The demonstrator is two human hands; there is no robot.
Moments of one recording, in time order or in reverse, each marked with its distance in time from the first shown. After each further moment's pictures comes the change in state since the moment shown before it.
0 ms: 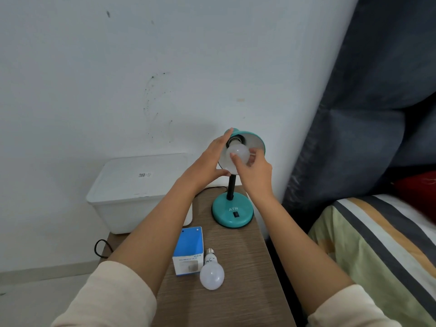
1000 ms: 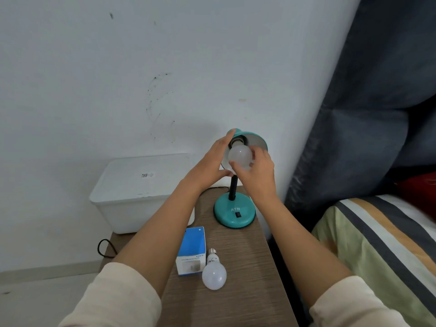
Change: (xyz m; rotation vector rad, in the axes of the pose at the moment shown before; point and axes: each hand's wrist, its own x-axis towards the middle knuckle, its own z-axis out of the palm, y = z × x) left_hand -0.001 0.004 0.001 0.002 0.002 0.008; right_hand 0.002 0.005 0.001 -0.199 0.043 -0.192
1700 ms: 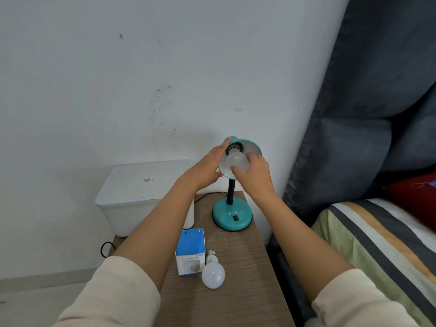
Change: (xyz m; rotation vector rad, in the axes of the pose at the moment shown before) left_hand -0.007 0.016 -0.017 0.173 -0.119 -0.074; right_hand -0.002 -0.018 -0.019 -0.143 -0.123 0.031
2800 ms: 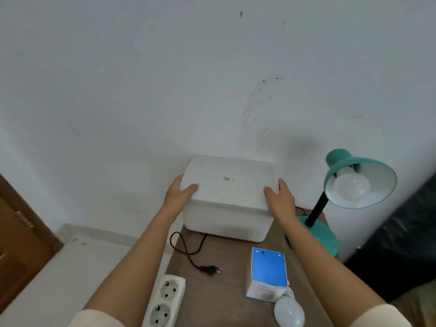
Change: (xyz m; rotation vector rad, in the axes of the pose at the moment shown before) left_hand -0.151 -0.202 -0.055 -0.639 0.627 -0.773; right_hand -0.003 -0.043 0.161 0.344 -0.354 0.277
